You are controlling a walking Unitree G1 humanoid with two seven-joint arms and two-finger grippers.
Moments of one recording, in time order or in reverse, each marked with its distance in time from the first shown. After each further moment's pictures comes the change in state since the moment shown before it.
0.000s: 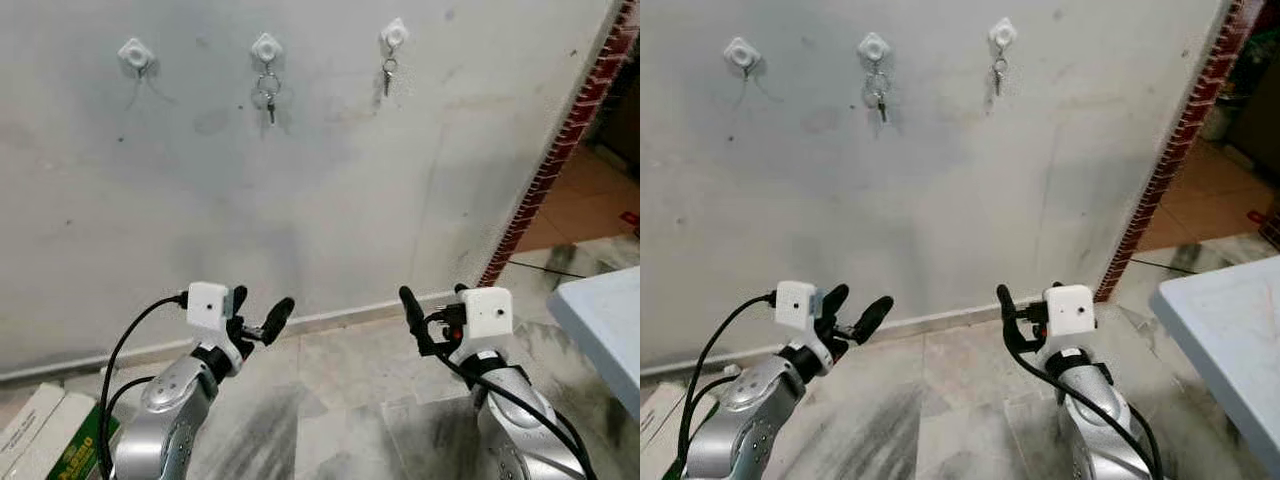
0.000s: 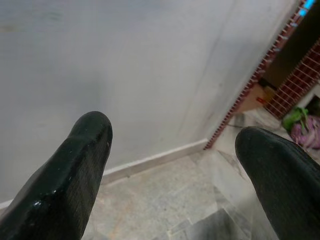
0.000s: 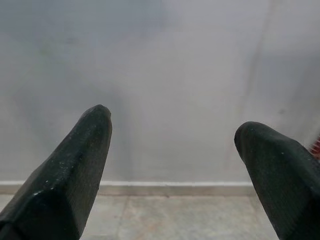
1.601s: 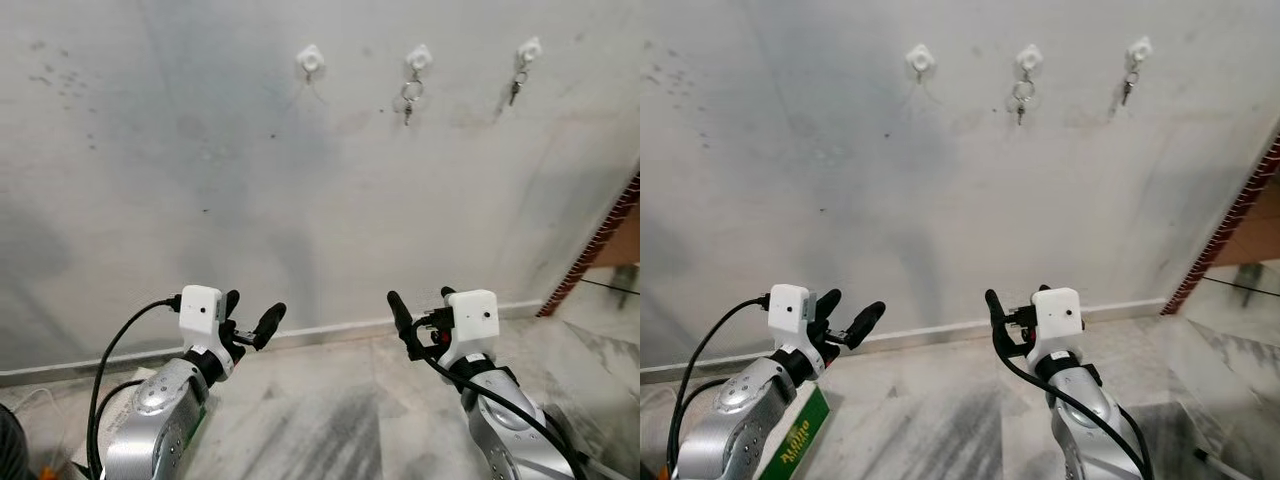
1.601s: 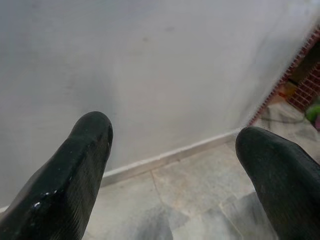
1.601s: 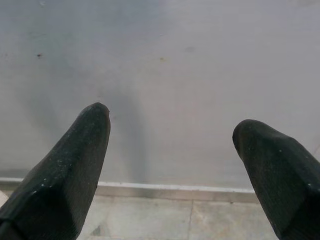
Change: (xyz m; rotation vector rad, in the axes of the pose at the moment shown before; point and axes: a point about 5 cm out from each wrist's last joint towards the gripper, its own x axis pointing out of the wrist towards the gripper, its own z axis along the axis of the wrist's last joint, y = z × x) left arm -0.003 0.006 -0.005 0.025 0.038 0.001; right arm 0.003 0.006 -0.004 0.003 0.014 0.033
